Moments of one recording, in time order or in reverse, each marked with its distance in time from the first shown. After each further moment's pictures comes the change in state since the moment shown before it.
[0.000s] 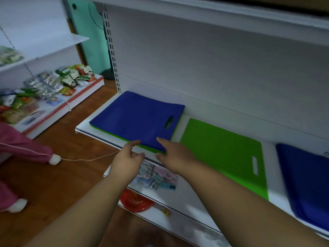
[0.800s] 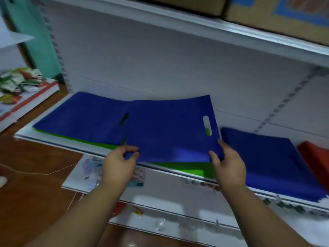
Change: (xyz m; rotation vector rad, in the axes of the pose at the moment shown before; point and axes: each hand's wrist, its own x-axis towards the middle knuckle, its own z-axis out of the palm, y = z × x) left_hand -0.052 0.032 0.070 -0.036 0.069 0.204; right_hand -0.169 0.151 -0.059 0.124 0.834 0.439
